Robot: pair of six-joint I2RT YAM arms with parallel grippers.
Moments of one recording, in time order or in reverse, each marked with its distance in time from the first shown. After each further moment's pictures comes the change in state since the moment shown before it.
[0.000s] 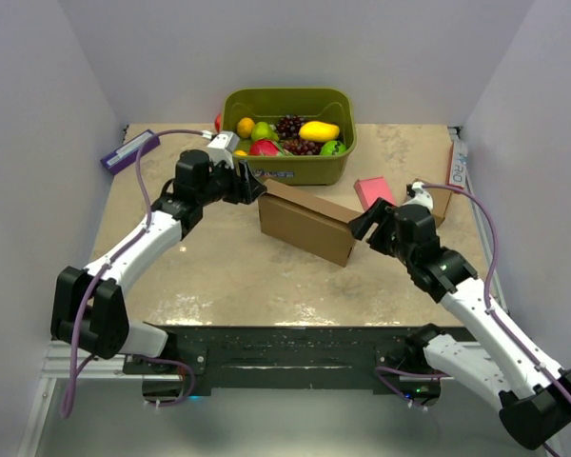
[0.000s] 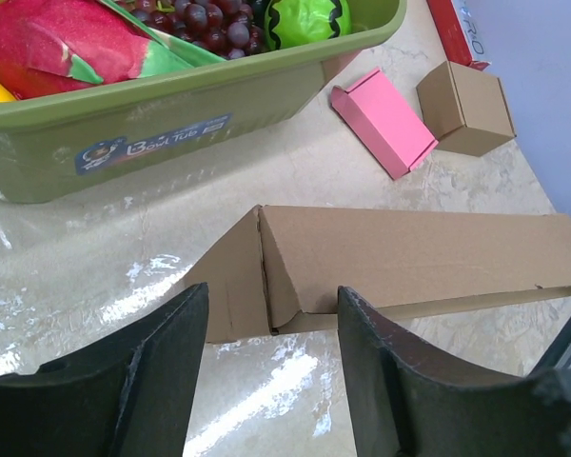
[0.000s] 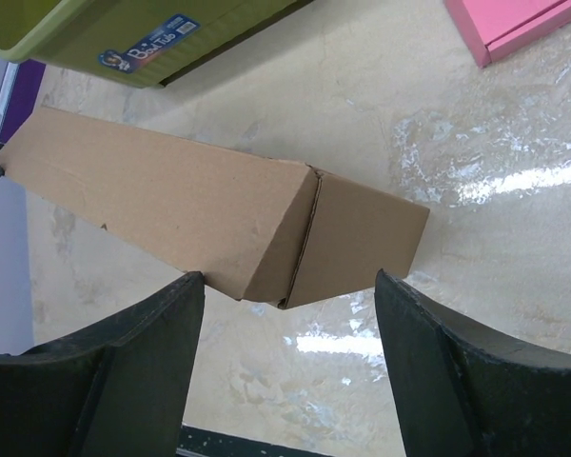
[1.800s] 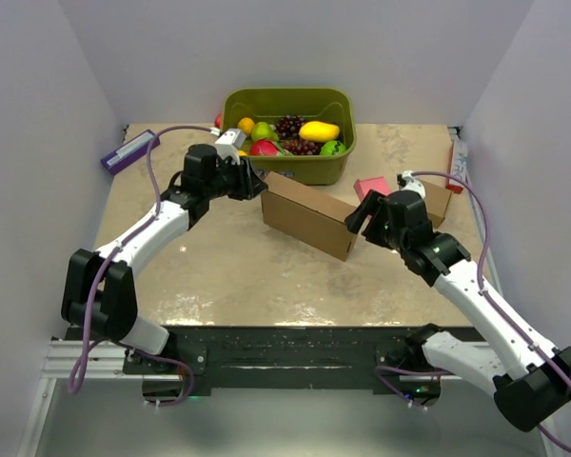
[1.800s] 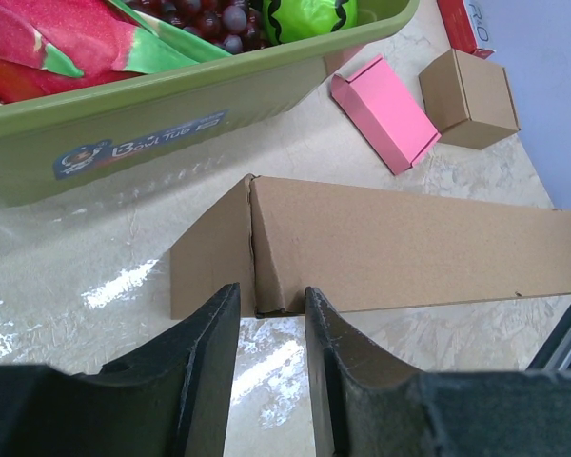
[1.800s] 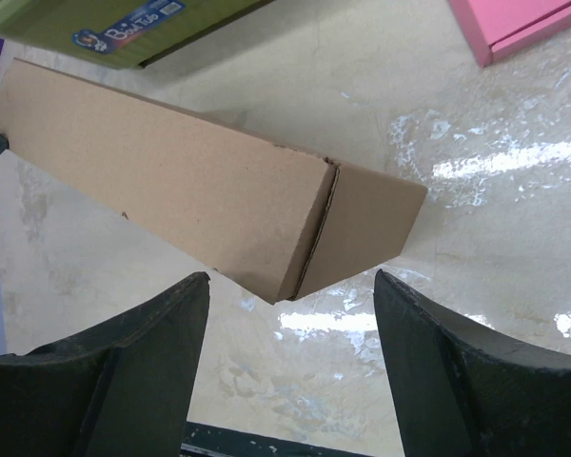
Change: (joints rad) left arm 0.000 0.108 0.068 -0.015 0.023 -0.007; right arm 0.002 0.123 0.105 -0.056 -0.012 -0.040
